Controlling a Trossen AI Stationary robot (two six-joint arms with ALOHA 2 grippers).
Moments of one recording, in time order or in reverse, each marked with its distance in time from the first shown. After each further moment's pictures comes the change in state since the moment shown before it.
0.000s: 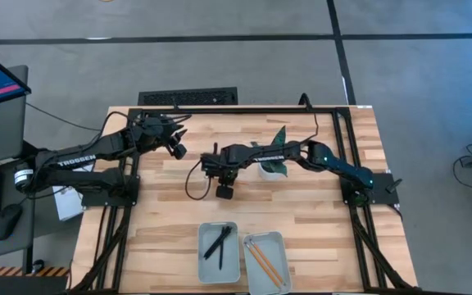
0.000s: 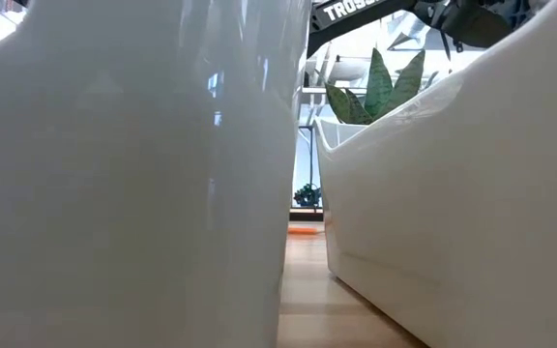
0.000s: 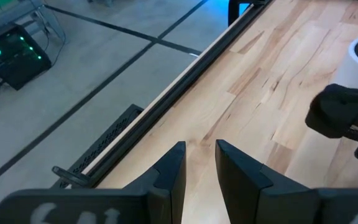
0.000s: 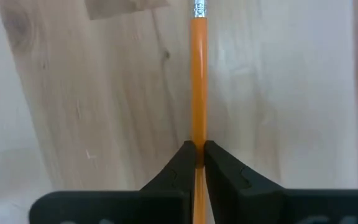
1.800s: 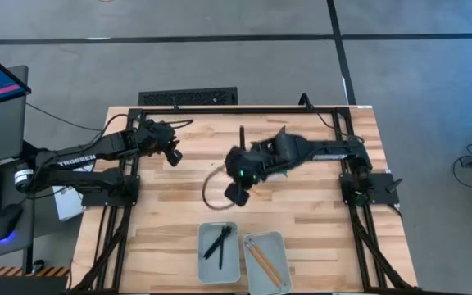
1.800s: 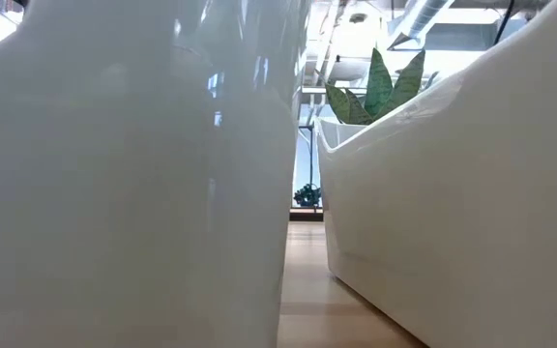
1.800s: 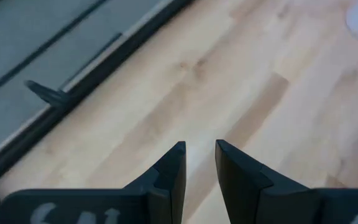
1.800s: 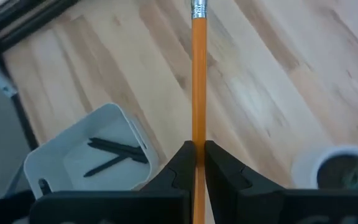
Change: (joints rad) left arm 0.000 0.001 0.000 -0.268 0.042 -0.187; right arm 0.246 -0.408 0.273 -0.398 0.147 0.578
